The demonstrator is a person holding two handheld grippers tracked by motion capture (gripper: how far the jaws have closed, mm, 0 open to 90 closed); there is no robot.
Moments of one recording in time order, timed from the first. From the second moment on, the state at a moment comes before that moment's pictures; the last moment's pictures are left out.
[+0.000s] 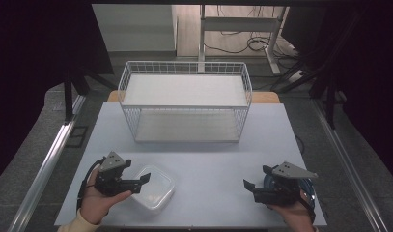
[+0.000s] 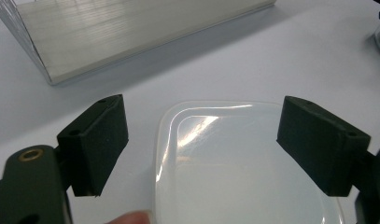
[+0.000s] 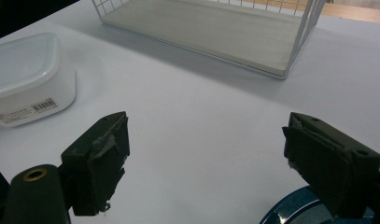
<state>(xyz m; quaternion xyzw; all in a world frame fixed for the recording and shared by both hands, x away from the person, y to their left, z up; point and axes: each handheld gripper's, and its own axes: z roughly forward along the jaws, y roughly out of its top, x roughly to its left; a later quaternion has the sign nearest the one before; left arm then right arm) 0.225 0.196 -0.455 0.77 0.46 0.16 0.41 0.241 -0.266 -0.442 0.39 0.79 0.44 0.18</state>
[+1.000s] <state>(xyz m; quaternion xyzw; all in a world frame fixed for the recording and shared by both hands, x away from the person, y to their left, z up) 0.226 0.194 -0.453 0.77 0.46 0.15 0.42 0.244 -0.285 -0.419 0.43 0.78 0.42 0.17</state>
